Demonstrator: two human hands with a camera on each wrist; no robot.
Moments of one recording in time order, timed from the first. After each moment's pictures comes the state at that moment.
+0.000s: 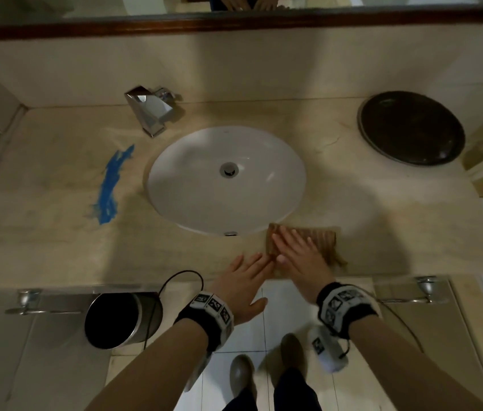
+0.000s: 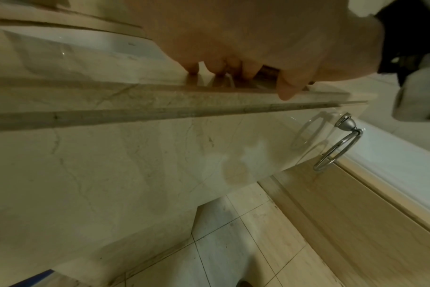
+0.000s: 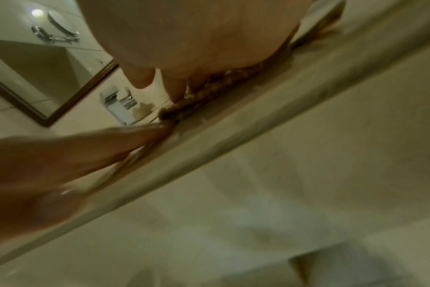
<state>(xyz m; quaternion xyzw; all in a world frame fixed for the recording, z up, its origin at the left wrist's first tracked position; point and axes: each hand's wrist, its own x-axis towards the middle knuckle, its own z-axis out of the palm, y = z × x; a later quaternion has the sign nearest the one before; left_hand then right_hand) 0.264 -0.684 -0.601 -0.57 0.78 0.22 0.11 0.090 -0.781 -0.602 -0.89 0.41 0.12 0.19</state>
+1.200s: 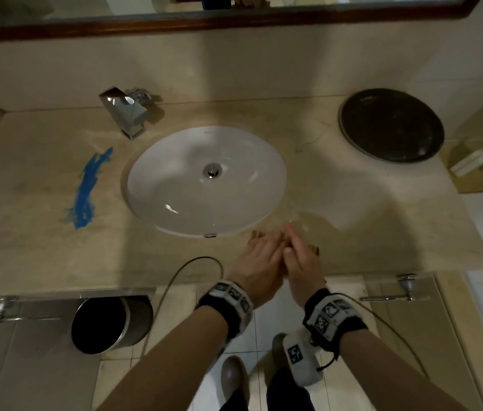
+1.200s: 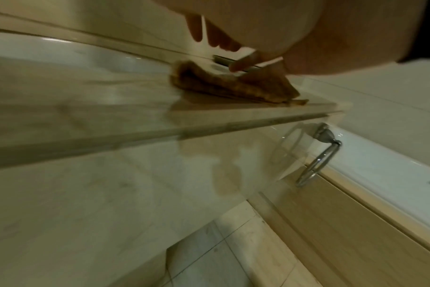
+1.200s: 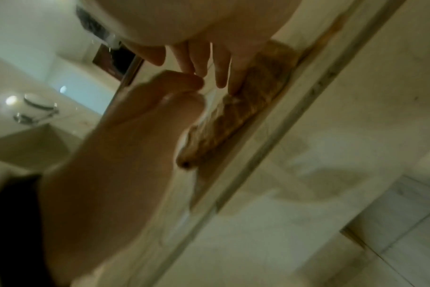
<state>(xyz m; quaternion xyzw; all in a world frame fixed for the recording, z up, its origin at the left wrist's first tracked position) 0.196 -0.734 -0.579 -0.61 0.78 0.15 -0.06 0.071 -0.771 -0.571 -0.64 0.52 -0.23 0.52</state>
